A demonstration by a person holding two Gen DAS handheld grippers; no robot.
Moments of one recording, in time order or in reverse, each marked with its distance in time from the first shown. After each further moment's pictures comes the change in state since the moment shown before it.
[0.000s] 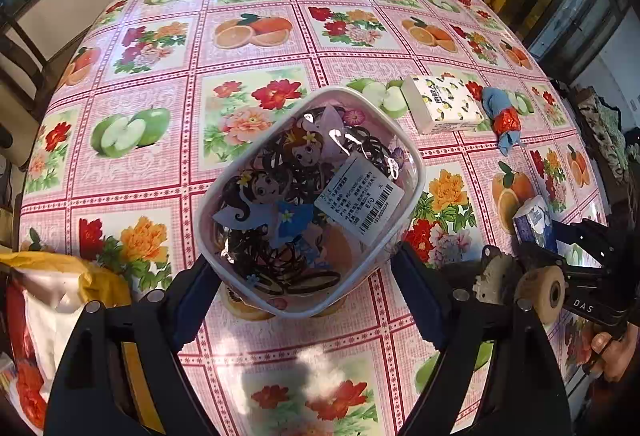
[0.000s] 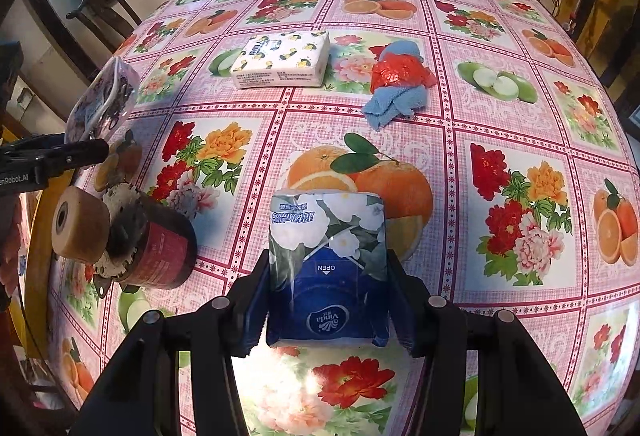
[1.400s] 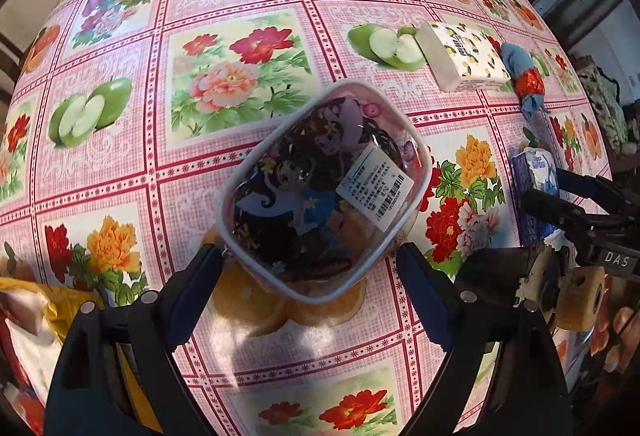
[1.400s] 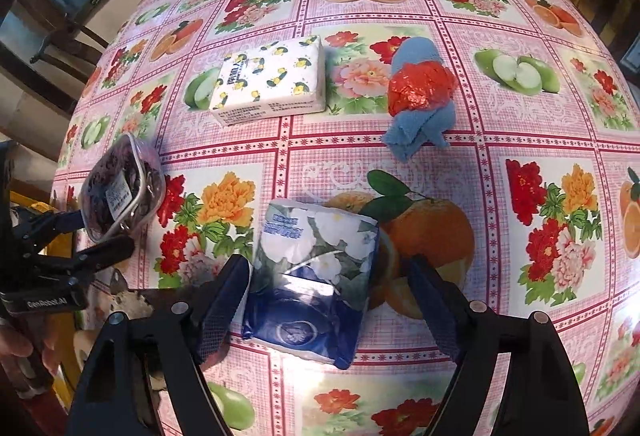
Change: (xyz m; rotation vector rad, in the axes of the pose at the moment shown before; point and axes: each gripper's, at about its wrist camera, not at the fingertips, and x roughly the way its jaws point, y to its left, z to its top) left arm 0.057 0.004 0.027 0.039 0.179 -0.038; right arm 0.029 0.010 0.047 0.158 0.102 -0.008
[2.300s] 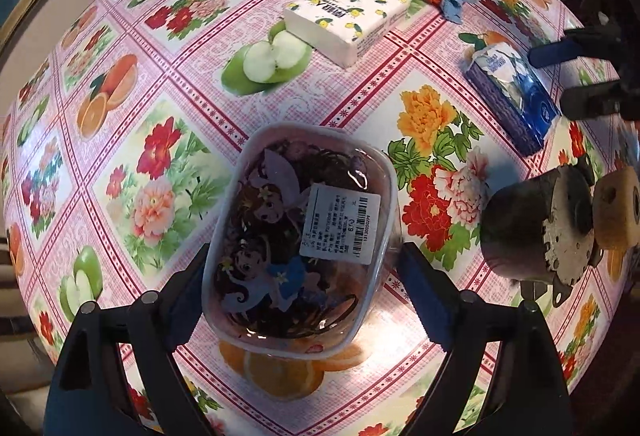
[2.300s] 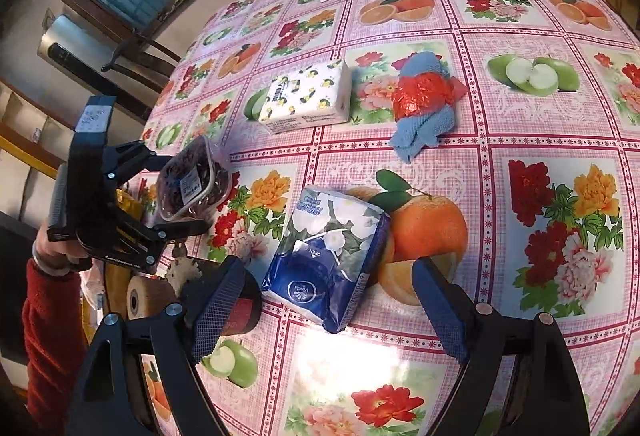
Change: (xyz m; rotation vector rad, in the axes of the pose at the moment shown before) left arm 0.010 -0.055 0.016 0.583 0.016 0.055; right arm -0.025 -0.036 -0.014 -0.059 -0.056 0.302
